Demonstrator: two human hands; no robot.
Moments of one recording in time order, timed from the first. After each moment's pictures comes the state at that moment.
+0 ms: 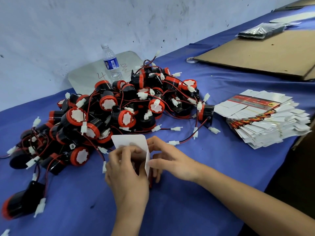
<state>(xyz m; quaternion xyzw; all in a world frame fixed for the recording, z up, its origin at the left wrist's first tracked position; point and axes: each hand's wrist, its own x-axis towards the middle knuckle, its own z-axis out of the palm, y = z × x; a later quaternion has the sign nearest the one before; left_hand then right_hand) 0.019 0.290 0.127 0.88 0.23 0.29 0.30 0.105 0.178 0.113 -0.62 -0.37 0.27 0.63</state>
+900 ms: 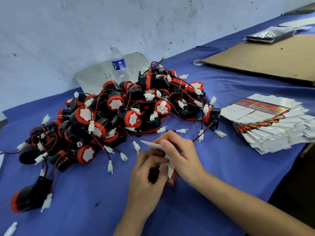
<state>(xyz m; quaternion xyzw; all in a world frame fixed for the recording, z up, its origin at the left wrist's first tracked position) 0.020 0.291 0.107 0.86 0.02 0.24 0.45 0.097 0.185 0.118 -0.65 -0.33 -0.02 0.68</state>
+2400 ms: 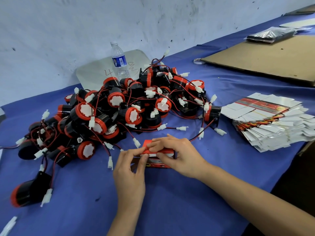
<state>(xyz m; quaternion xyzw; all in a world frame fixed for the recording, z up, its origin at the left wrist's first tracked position) 0.021 0.311 0.095 0.81 0.13 0.36 0.45 0.115 0.176 0.102 -0.74 -0.44 0.00 0.51</state>
